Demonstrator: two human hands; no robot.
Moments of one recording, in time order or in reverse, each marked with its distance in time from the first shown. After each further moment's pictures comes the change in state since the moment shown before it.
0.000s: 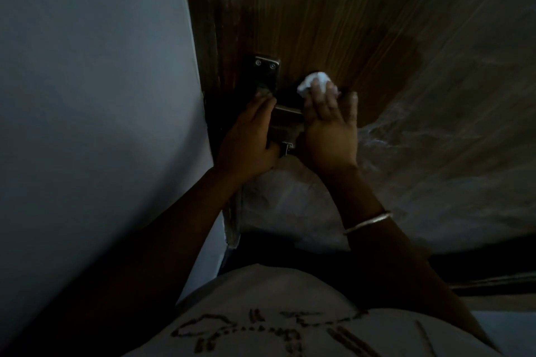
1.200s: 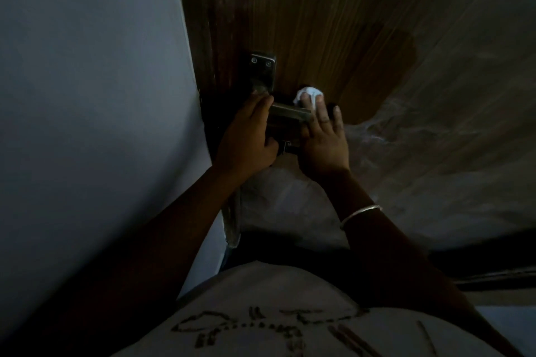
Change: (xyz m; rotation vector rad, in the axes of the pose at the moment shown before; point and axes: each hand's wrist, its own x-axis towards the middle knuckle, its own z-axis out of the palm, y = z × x) left_hand -0.002 -0.002 0.004 0.045 0.055 -0.016; right_hand -0.019 0.009 0.057 -0.041 0.089 -0.125
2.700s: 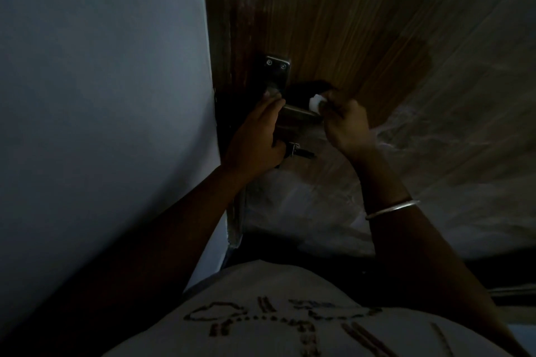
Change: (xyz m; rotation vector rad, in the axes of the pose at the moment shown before) left_hand -0.001 -0.007 0.003 -0.148 0.009 0.017; right_hand 0.042 0.016 -0.059 0.999 -0.073 0.408
